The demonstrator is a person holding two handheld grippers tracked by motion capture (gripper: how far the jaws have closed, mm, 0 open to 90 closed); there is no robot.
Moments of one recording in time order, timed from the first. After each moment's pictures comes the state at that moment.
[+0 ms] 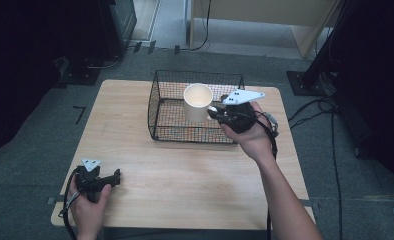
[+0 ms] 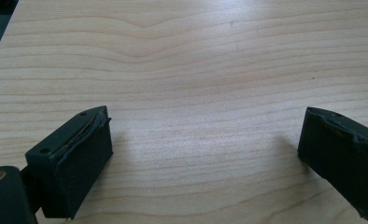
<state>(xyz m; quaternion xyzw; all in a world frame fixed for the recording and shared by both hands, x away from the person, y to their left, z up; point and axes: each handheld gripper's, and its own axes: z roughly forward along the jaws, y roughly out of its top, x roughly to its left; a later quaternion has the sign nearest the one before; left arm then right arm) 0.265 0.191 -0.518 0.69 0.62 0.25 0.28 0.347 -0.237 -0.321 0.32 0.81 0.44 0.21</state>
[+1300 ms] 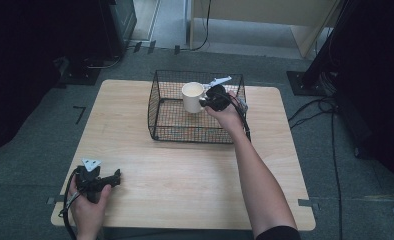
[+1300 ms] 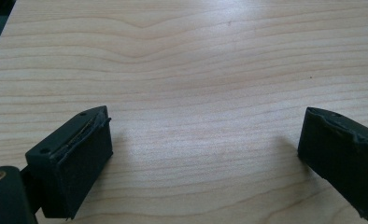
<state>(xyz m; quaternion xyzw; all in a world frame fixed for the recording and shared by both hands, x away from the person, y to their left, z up) 0.265 0.191 -0.518 0.70 0.61 0.25 0.28 0.489 -0.214 -0.421 0.40 0.82 0.36 0.17</state>
